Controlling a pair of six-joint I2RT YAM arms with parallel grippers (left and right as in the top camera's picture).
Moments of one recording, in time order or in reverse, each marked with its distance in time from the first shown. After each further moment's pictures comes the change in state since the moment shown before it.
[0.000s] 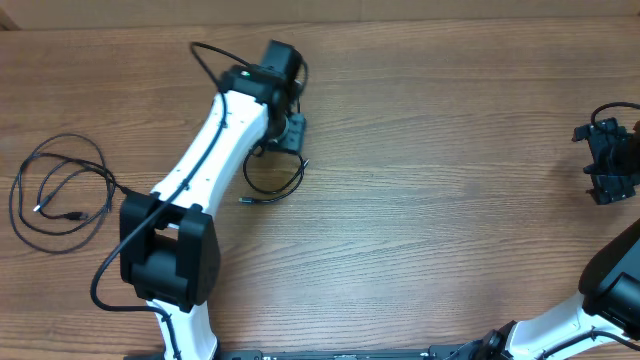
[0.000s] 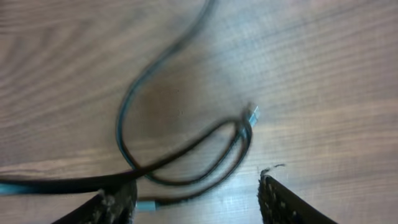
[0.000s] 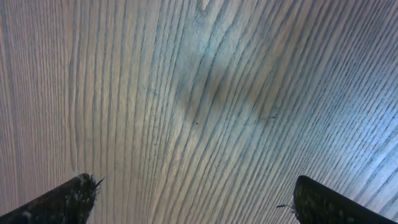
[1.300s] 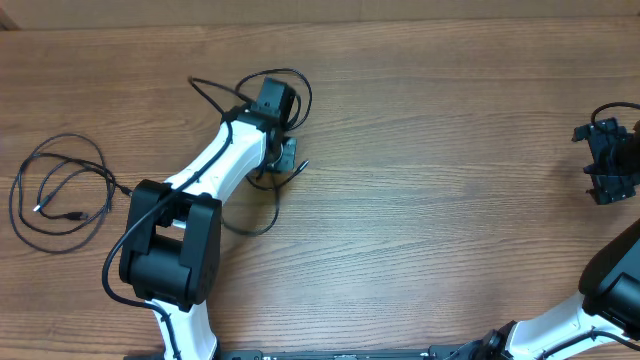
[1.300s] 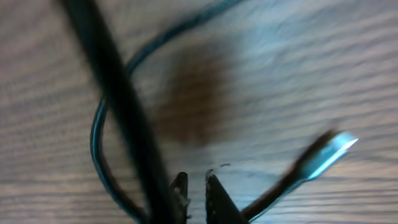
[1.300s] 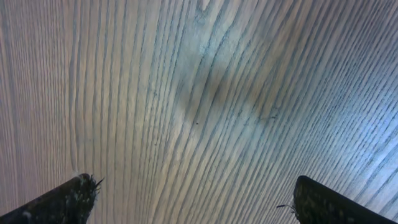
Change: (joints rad) left arm -0.003 0.000 -0.352 0.341 -0.089 -0.016; right arm 0.000 0.000 0.000 0.000 0.000 0.000
